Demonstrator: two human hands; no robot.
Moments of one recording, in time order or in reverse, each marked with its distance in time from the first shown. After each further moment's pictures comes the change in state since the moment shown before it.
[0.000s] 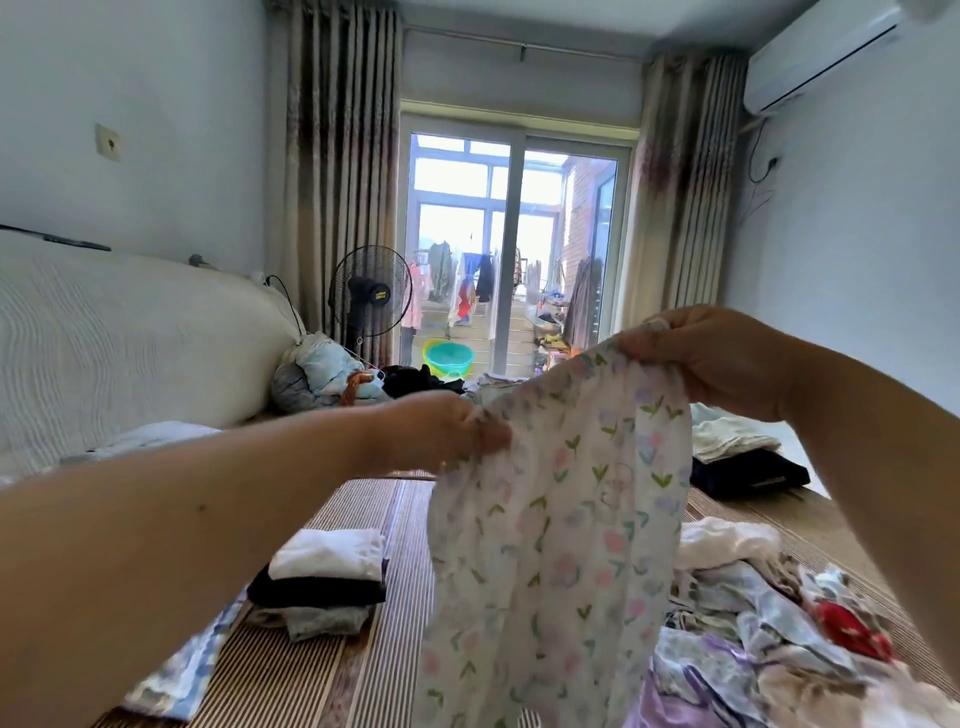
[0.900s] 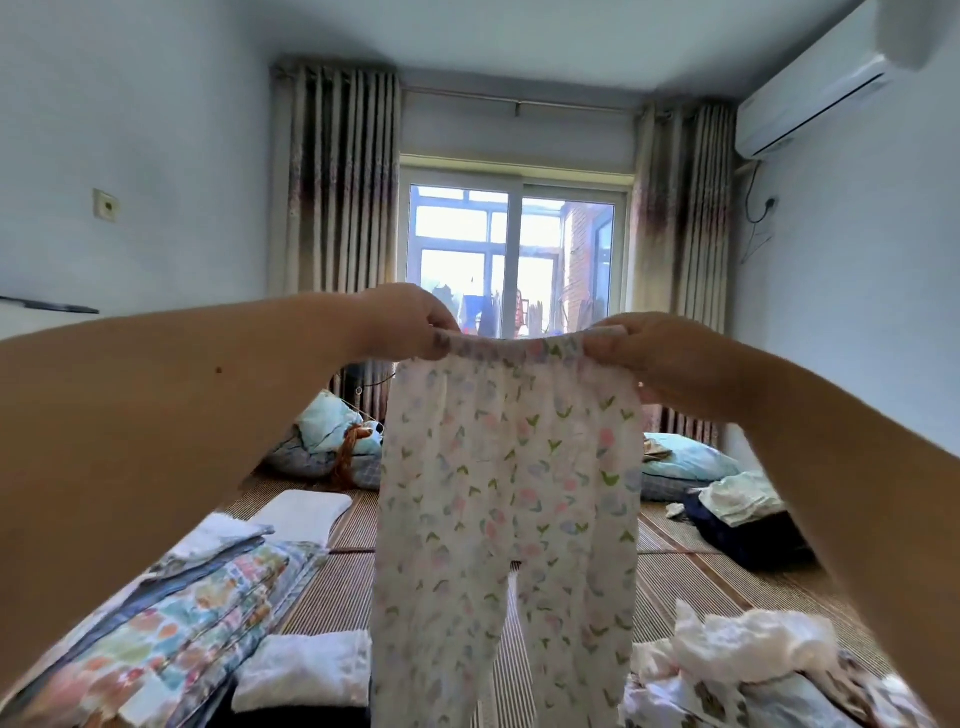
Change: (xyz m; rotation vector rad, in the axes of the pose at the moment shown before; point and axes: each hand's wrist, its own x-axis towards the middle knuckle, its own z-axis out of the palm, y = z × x) left_hand 0.078 0.084 -0.134 0.739 0.405 -0.041; right_hand 0.105 -0.031 -0.022 -0.149 -0.005 -0.119
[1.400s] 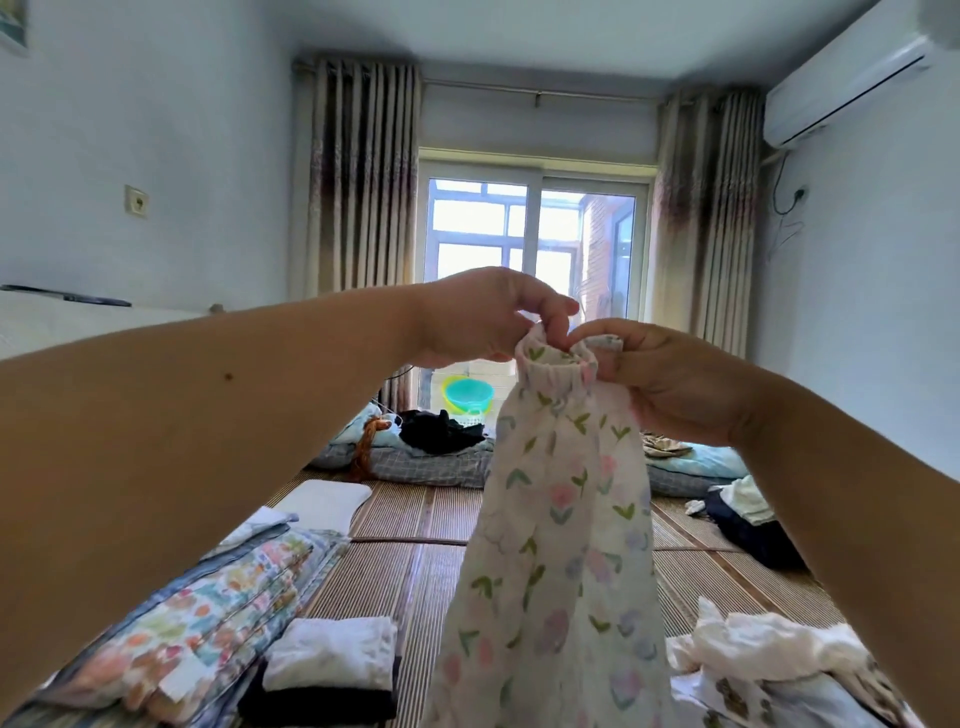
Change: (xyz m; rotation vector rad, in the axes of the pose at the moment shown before) left_hand -0.023 0.031 0.003 -0.612 -0.202 0.294; right_hand -0.005 -0.001 0.036 0.507 -0.289 -0.118
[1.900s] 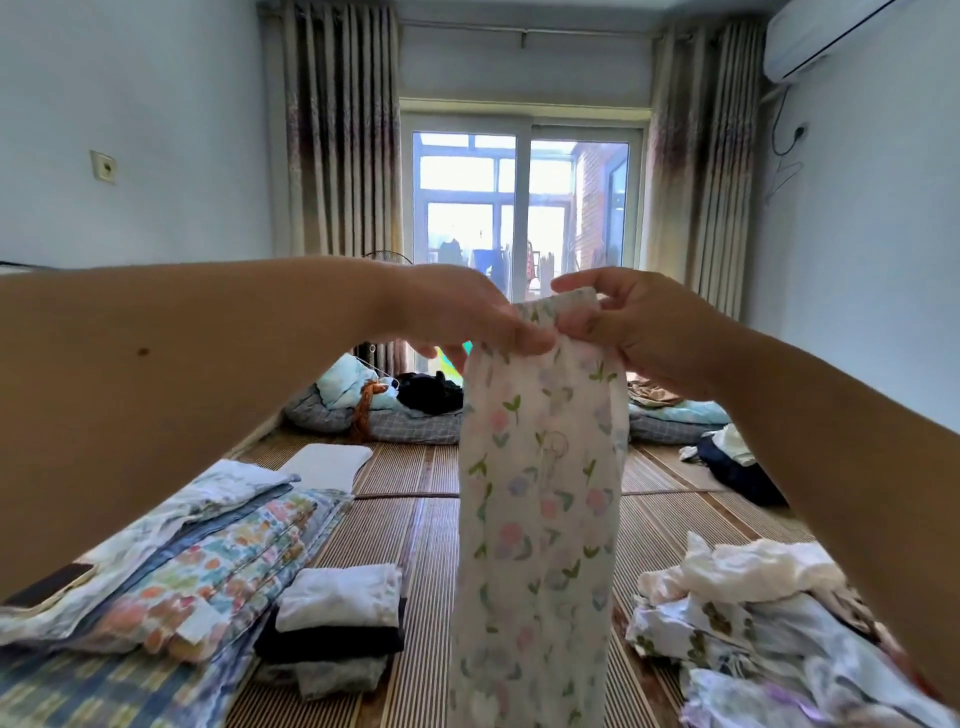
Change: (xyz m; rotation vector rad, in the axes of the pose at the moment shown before) left_hand -0.013 -0.003 0.013 0.428 -0.121 -0.347; right_hand -0.010 0.015 -0.003 -0.407 0.334 -0.001
